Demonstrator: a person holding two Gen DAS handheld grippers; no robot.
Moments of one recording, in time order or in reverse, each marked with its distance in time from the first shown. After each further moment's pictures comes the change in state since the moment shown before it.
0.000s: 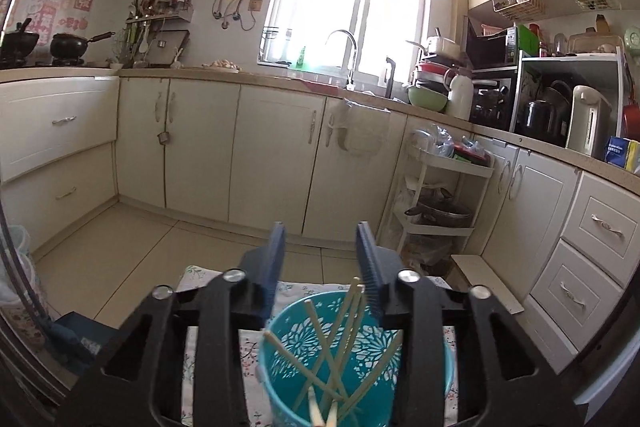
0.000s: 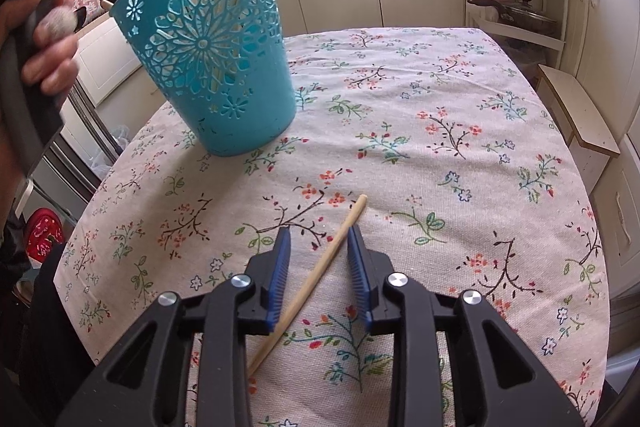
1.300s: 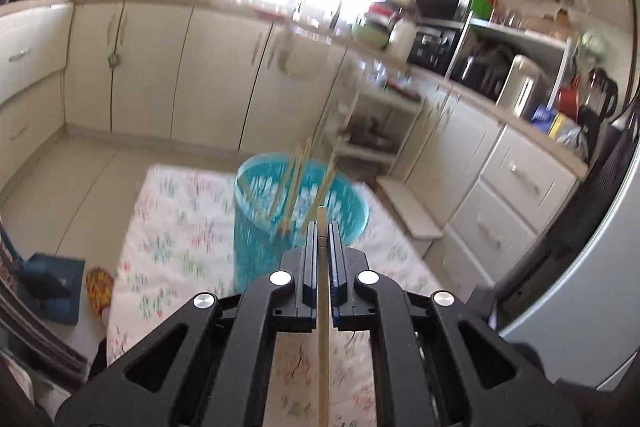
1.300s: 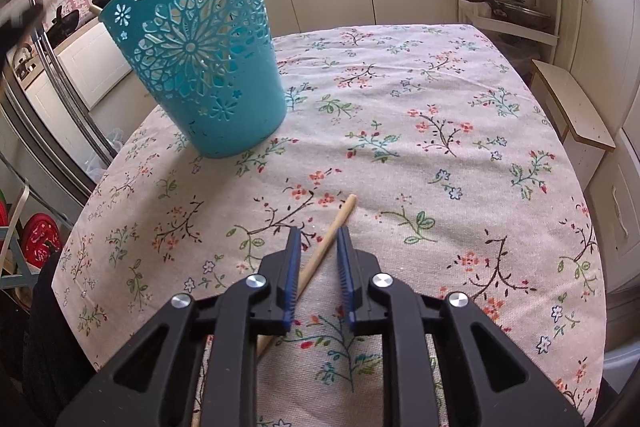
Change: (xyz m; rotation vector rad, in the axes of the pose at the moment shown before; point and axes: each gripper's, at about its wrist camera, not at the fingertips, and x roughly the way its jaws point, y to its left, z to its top) left arm -0.083 0.029 -0.016 -0.054 0.265 -0.290; right arm 0.000 -0.003 0.002 0.008 0.009 -0.019
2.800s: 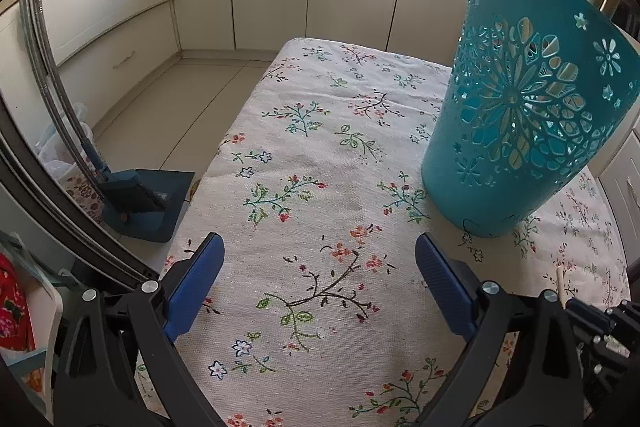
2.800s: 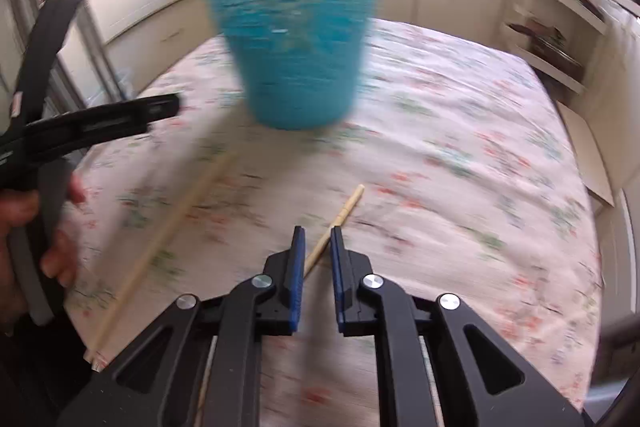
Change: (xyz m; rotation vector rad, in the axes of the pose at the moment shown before) left arm 0.094 0.098 -0.111 -0.072 0.300 0.521; right arm 0.011 0.055 0.002 -0.188 0.078 -0.061
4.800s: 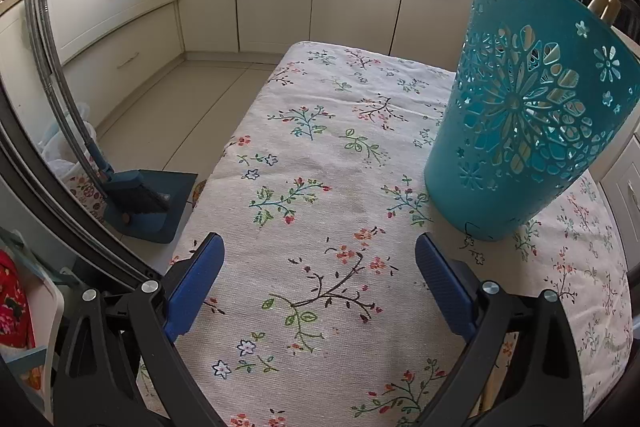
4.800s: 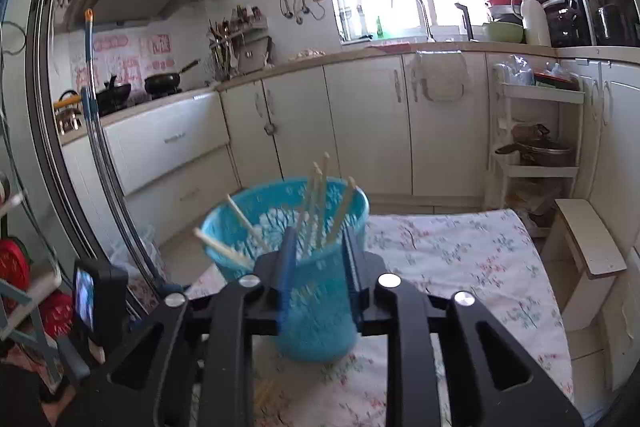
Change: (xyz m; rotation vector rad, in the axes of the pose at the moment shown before) left arm -0.002 0.004 0.001 -0.023 -0.014 0.012; right arm -0.077 -0.005 0.080 0.087 -0.541 0.074
